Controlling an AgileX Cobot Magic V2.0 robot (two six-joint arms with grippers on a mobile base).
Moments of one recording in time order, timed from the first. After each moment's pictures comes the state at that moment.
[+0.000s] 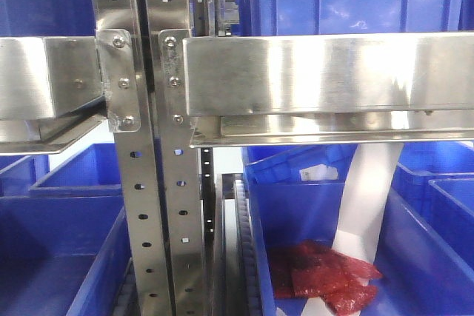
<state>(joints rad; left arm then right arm) -0.02 -0.01 0.03 -0.07 0.07 0.03 0.11 0.33 -0.39 -0.01 0.16 -0.03</state>
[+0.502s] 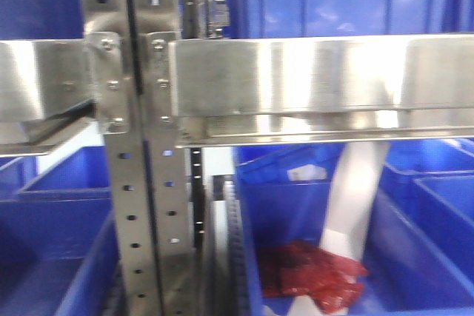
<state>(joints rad) -0.02 -0.01 0.03 -0.07 0.07 0.03 0.11 0.33 -0.39 -0.01 0.16 -0.03</state>
